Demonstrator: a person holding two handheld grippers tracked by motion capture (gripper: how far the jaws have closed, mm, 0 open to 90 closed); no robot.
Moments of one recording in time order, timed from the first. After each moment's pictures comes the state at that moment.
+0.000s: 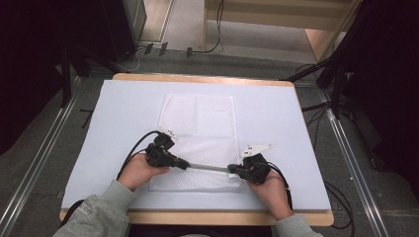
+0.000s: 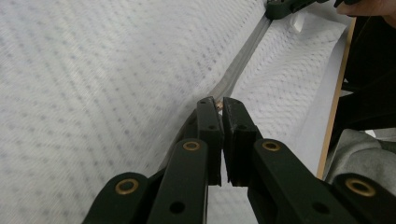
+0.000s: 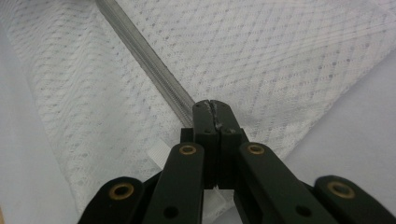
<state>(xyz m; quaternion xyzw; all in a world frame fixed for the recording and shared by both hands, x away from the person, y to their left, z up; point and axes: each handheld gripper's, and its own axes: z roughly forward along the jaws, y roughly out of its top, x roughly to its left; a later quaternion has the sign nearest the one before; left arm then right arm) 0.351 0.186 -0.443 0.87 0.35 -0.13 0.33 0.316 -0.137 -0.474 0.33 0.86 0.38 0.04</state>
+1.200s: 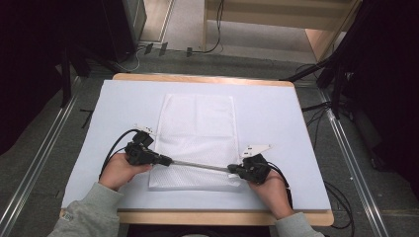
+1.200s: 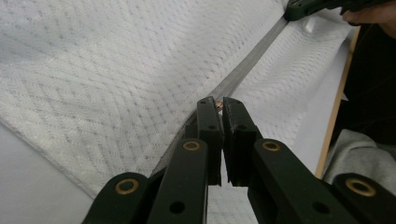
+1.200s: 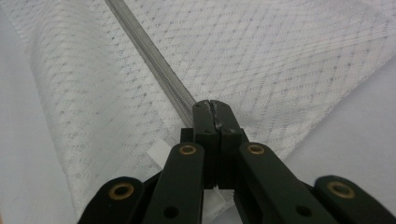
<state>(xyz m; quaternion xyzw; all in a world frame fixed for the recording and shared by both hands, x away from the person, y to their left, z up) 0.347 0.237 -0.436 0.85 0.39 -0.12 0.34 0.317 -0.138 -0.475 0.32 0.87 0.38 0.04</state>
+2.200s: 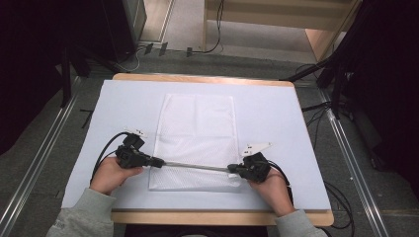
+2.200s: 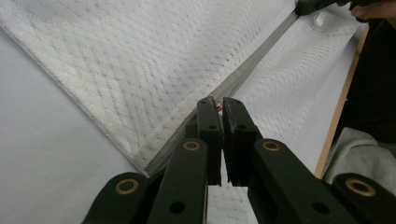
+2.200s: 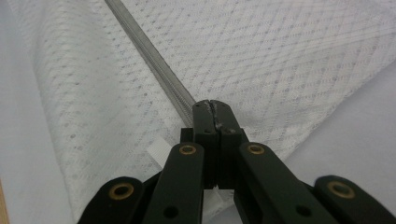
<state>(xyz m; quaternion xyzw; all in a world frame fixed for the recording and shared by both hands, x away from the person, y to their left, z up) 0.336 0.259 -0.436 0.84 0.41 -0.11 0.34 0.321 -0.139 -0.474 0.31 0.87 0.38 0.03</state>
